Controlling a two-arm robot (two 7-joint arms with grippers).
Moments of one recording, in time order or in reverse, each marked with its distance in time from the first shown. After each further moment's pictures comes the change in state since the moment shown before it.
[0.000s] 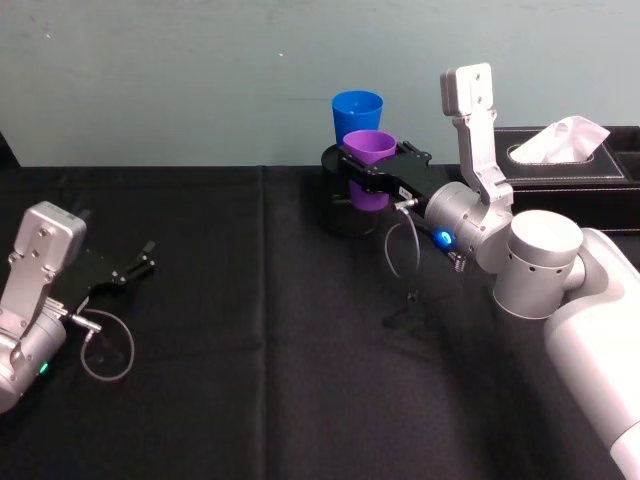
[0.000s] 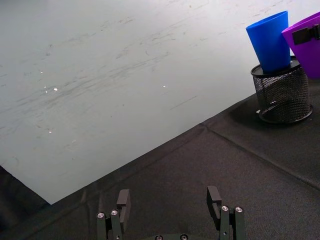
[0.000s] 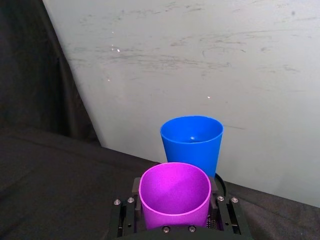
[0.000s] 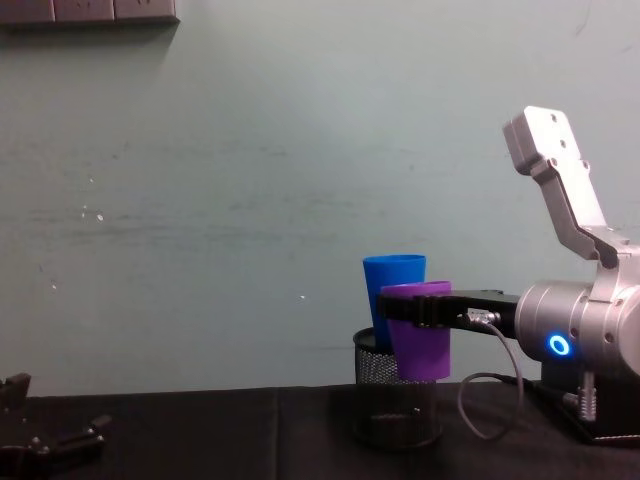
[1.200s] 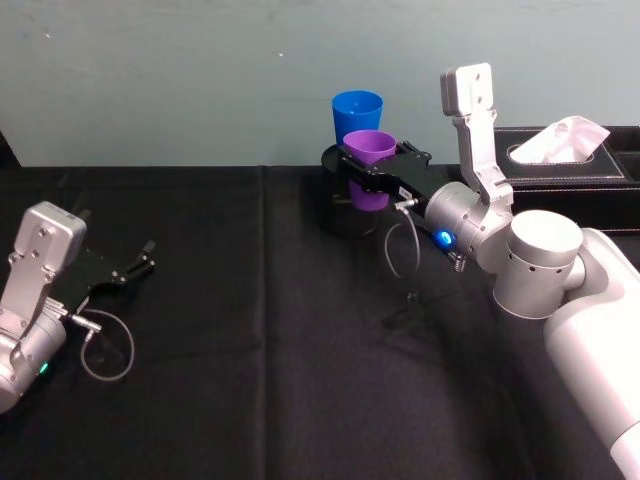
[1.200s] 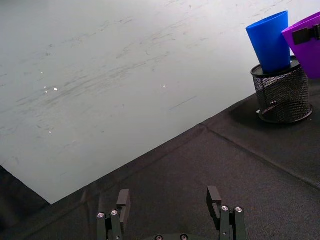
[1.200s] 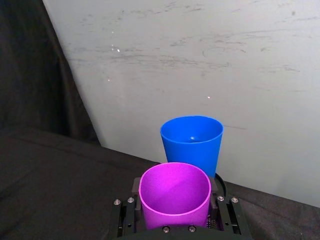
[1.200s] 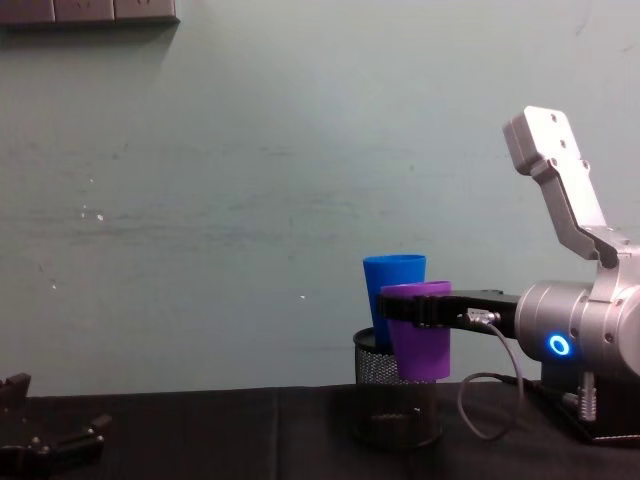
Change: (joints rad) left arm 0.000 0.000 0.000 0.000 0.000 0.000 0.000; right arm 0.000 0.000 0.000 0.000 0.000 0.000 0.000
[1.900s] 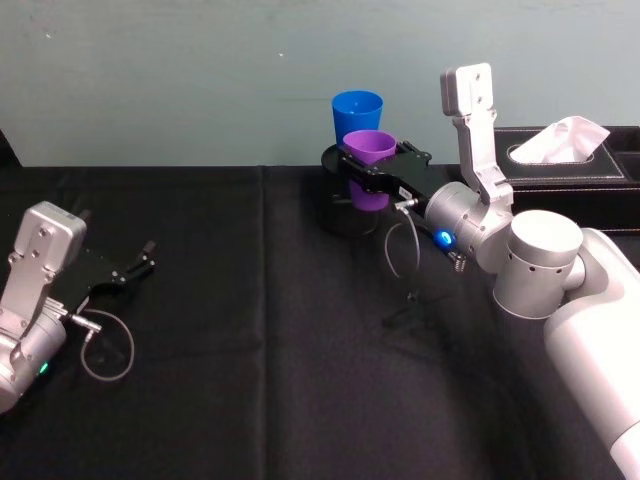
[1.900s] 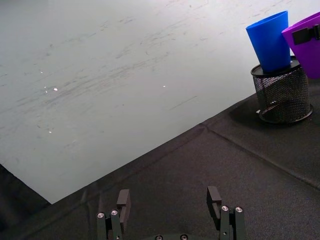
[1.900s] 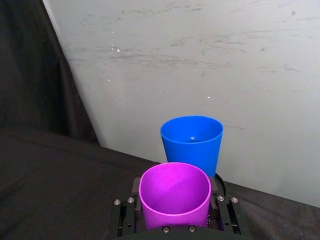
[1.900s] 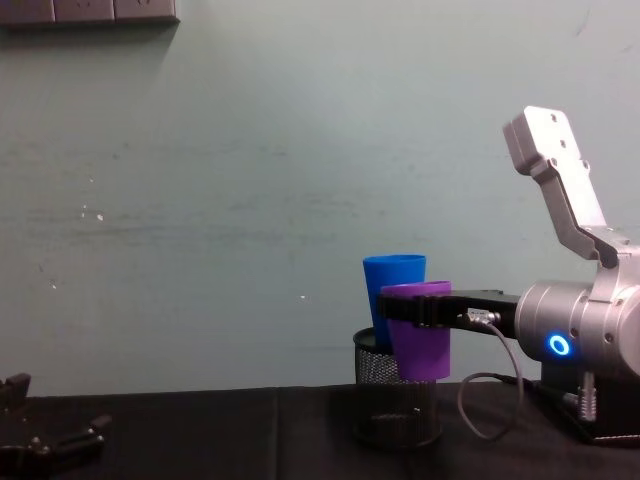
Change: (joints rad) left arm 0.000 0.000 0.000 0.000 0.000 0.000 0.000; right arm 0.000 0.000 0.000 0.000 0.000 0.000 0.000
